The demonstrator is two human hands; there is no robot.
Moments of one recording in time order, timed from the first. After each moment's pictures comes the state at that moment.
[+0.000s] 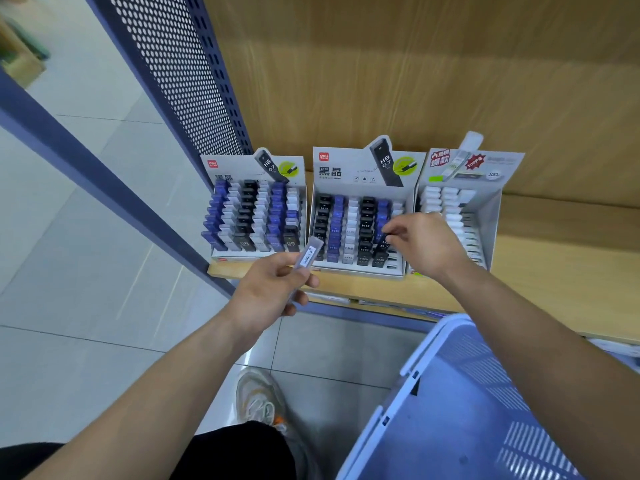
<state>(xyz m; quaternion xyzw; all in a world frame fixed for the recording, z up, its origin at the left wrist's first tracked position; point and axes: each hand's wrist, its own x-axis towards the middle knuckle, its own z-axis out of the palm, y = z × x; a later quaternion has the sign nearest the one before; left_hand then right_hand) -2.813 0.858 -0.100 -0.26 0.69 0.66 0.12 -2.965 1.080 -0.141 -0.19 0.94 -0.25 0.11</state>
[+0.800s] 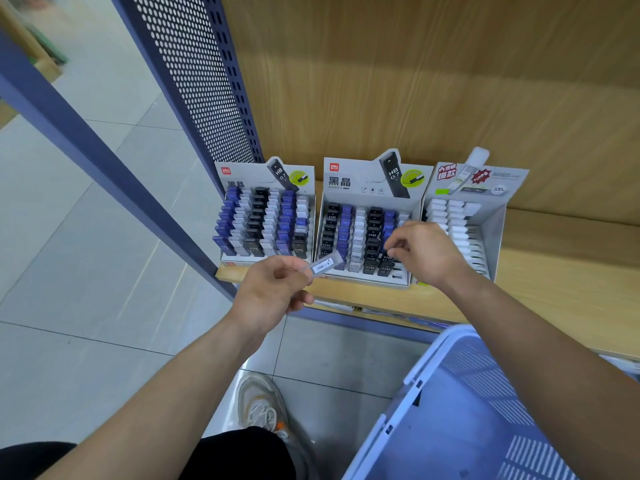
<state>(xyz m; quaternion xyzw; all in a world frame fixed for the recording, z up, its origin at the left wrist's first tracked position) -2.811 0.852 -0.096 -0.31 0.67 0.67 0.06 -2.969 1.073 -0.139 -0.24 0.94 -0.21 0.11</state>
